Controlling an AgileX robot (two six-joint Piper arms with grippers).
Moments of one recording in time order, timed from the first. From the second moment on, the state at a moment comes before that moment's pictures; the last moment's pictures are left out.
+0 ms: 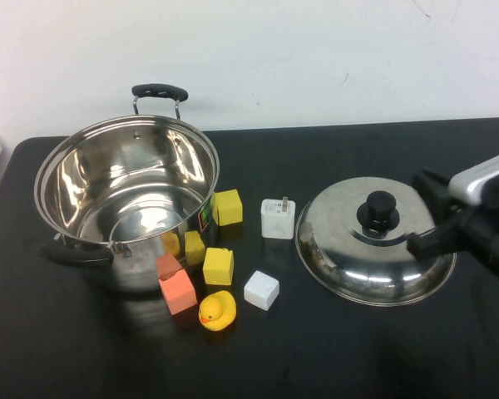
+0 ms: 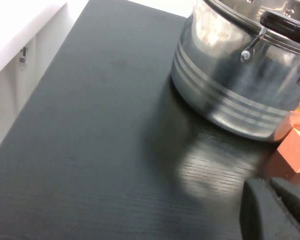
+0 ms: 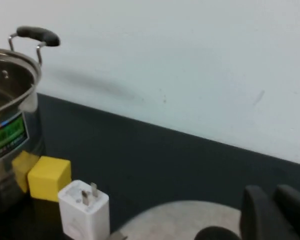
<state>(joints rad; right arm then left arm) 0.34 1.58 -0.54 -0.12 -0.82 0.01 0.01 -0.01 0.01 -0.11 0.37 -0.22</state>
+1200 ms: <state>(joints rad) 0.35 2.02 -0.78 -0.10 -0.86 0.01 0.01 -0.01 0.01 -0.11 0.37 -0.22</state>
